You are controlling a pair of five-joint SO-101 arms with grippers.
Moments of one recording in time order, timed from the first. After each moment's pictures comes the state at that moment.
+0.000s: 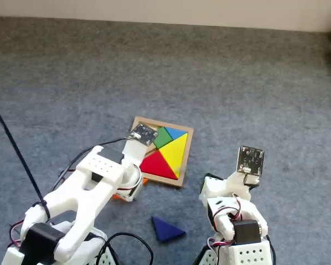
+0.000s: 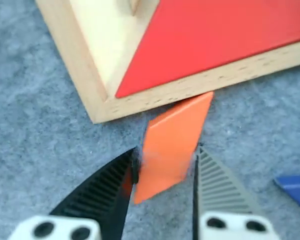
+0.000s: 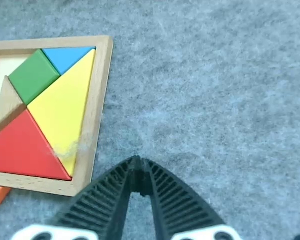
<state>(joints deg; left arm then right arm) 16.0 -18.9 58.3 58.1 -1.6 -12.0 -104.1 96.0 63.0 -16.0</state>
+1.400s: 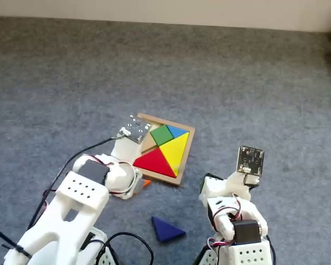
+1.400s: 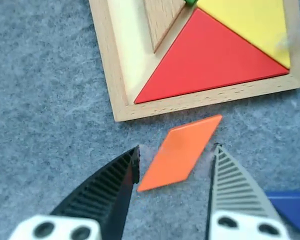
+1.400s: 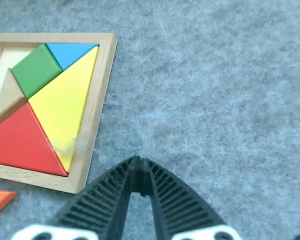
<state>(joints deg) 17.5 -43.1 63.2 60.6 0.1 -12.0 -104.1 96.0 63.0 -16.0</state>
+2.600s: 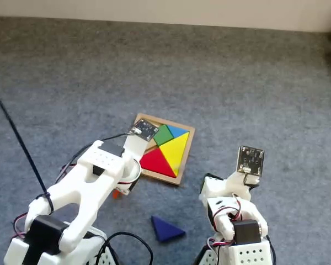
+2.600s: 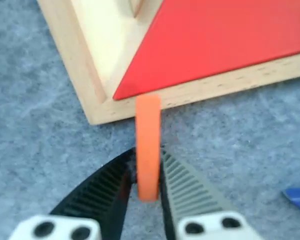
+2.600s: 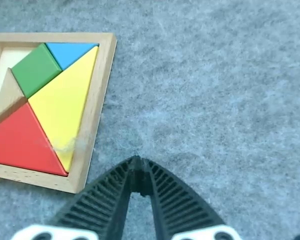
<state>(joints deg) 13.1 -14.6 54.6 57.0 -4.9 -12.0 -104.1 96.0 63.0 -16.0</state>
